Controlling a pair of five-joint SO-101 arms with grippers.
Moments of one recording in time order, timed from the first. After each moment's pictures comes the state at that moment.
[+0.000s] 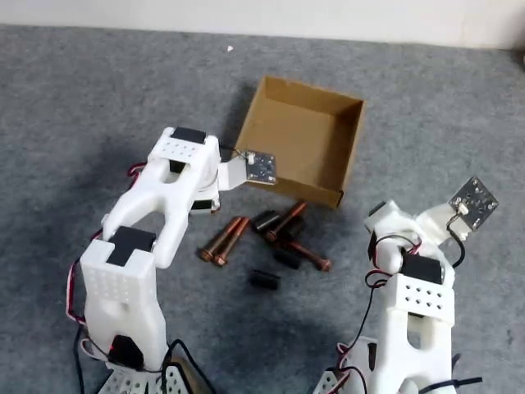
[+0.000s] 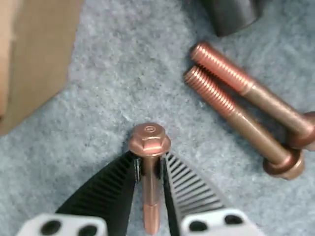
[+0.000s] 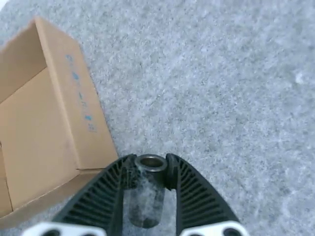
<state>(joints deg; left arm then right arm) 5.8 28.0 1.8 70.9 -67.1 6.8 -48.9 65.7 38.4 -32.9</state>
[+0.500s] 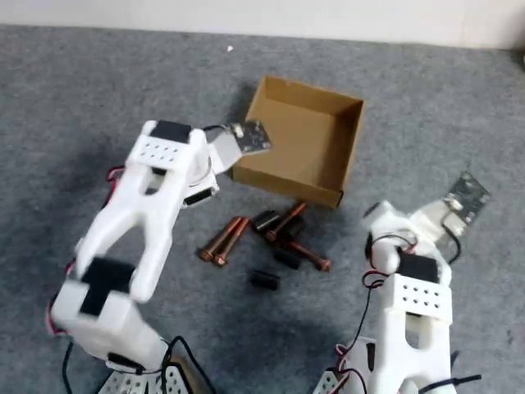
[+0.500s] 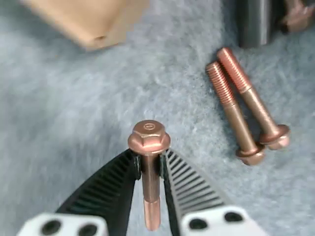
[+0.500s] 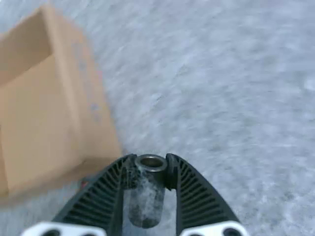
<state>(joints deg) 5.7 8.8 8.0 75.3 -46.7 3.9 -48.9 65.7 38.4 -28.8</state>
